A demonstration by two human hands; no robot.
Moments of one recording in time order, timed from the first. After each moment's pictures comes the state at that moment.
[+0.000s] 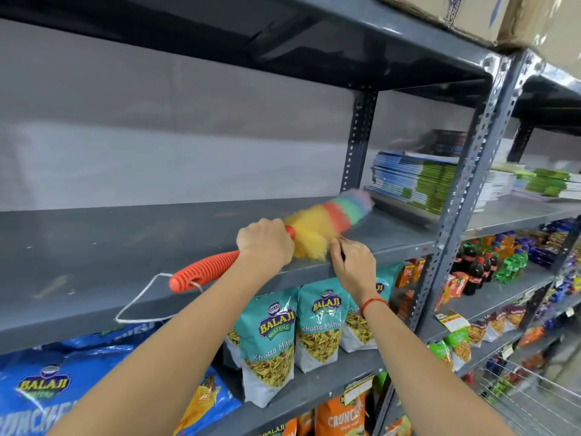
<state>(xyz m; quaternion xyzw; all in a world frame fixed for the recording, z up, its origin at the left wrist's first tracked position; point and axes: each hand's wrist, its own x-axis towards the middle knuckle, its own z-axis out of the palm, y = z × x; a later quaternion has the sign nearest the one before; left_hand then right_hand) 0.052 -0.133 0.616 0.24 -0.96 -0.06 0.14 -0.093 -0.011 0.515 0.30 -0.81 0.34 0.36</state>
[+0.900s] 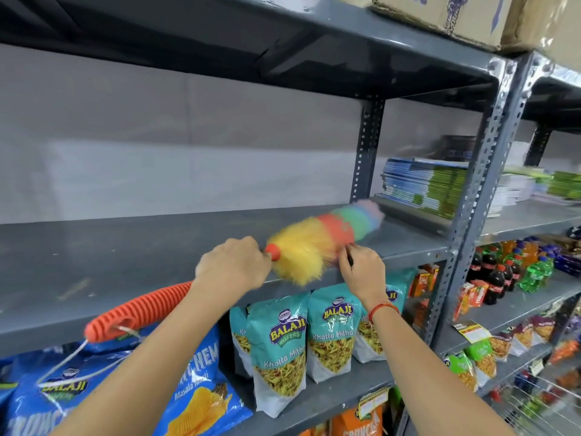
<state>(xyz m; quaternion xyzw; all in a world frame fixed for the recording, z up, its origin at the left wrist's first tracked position) 0.111 -0.155 0.613 0.29 -0.94 -0.12 0.10 -0.095 -0.014 0.514 0.30 -0.80 0.31 0.41</state>
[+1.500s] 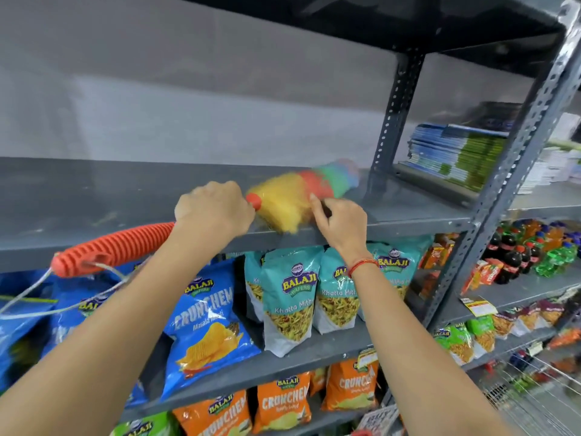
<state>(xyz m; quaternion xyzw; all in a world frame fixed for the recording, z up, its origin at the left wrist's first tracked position) 0.149 -0.176 0.607 0.35 -0.92 -0.06 0.16 -0.048 -0.067 0.530 0.38 -0.78 0.30 0.39</state>
